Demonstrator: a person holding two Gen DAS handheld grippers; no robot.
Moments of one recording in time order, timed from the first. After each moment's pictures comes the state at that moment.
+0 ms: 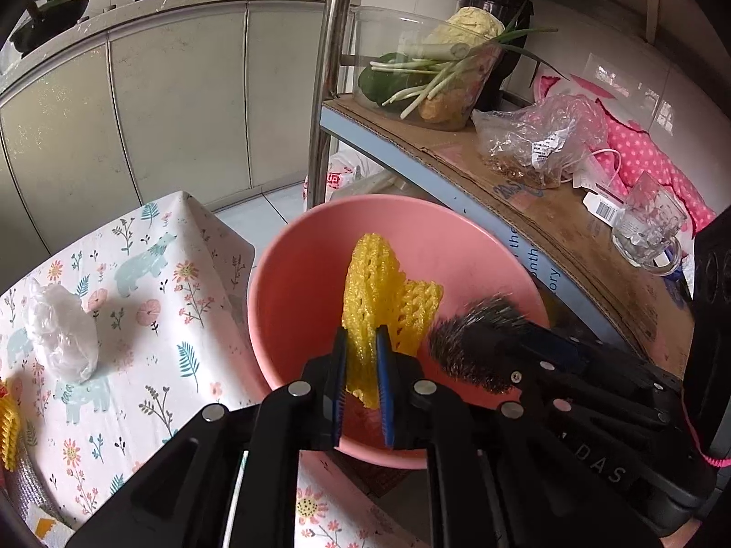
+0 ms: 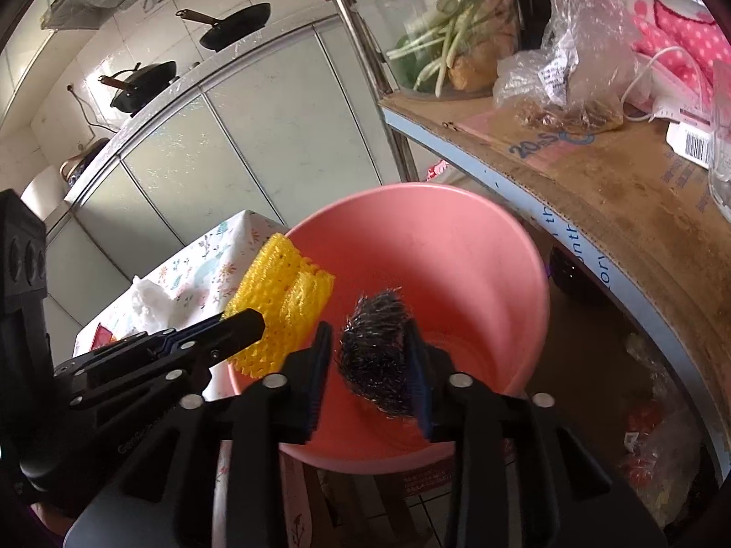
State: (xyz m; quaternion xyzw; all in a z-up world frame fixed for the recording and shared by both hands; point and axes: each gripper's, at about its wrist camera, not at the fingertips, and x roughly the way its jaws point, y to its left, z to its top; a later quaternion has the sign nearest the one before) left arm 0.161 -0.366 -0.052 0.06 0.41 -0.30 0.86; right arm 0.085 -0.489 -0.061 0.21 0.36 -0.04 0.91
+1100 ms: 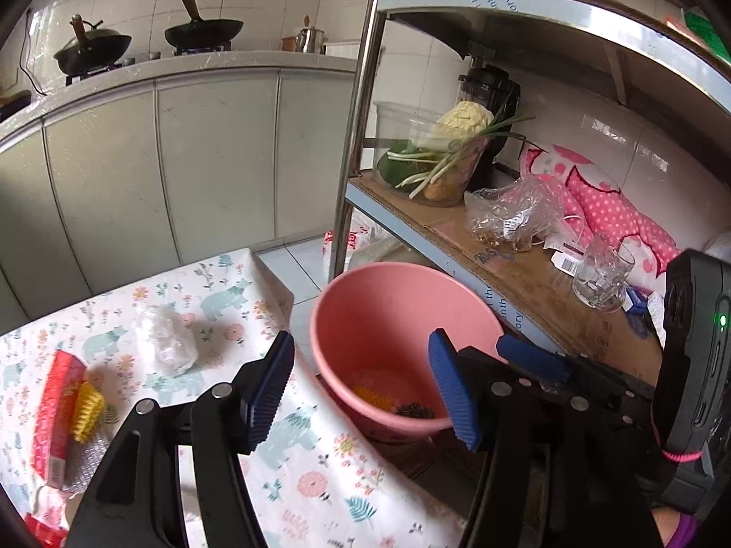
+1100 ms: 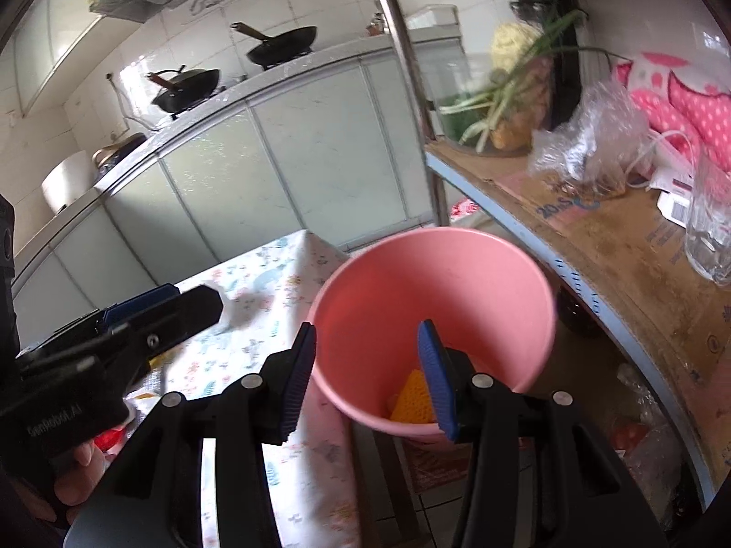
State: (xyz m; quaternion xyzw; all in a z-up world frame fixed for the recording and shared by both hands) left arm 0.100 -0.292 0.030 0.03 0.33 -0.28 0.90; right arm 0.043 -0.441 -0.002 0.16 0.32 -0.01 0.93
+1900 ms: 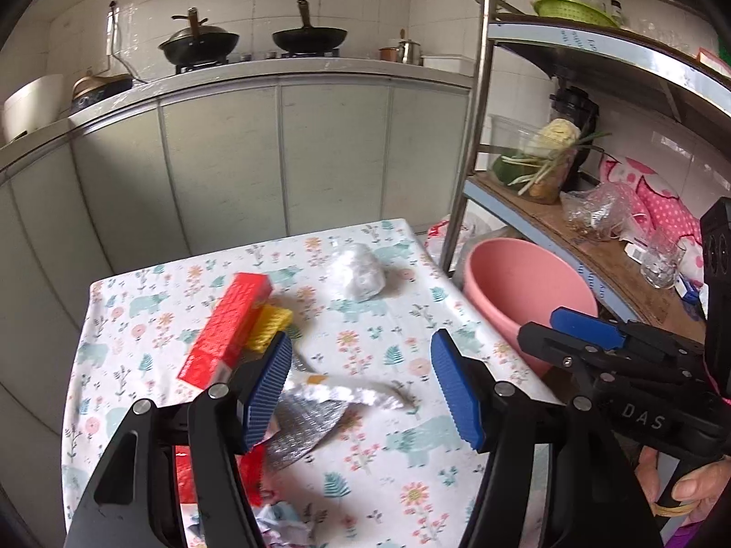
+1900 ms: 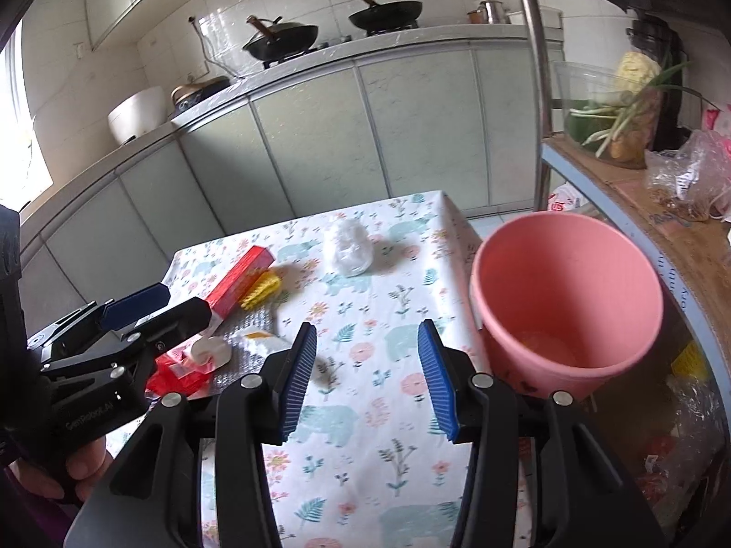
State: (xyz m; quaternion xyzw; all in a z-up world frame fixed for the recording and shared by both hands) left arm 0.045 -0.138 0.029 0.03 0.32 -0.15 0.93; right arm 0.023 -0.318 0.014 0.10 0.35 0.10 0.93
